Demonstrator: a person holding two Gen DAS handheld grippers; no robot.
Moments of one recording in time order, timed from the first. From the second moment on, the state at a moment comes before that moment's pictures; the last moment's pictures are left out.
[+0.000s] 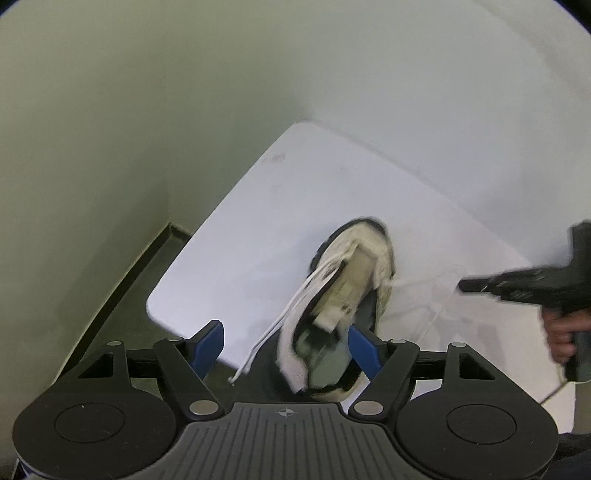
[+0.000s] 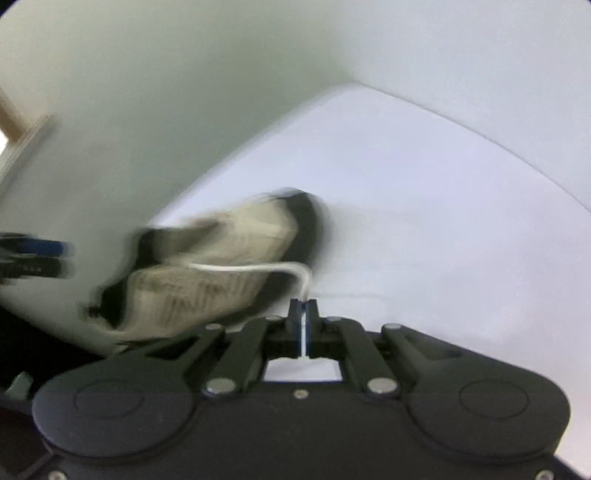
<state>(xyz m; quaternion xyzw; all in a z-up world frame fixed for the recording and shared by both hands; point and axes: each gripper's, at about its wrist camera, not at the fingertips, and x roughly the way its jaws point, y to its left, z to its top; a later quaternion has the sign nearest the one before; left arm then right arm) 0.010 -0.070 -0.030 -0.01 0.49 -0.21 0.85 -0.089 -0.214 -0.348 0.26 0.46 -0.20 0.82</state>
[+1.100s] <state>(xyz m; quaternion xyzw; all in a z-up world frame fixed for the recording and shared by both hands) -0.018 -0.092 -0.019 0.03 0.53 -0.15 0.83 -0.088 -0.097 -0.354 -0.15 0.50 0.22 0.82</state>
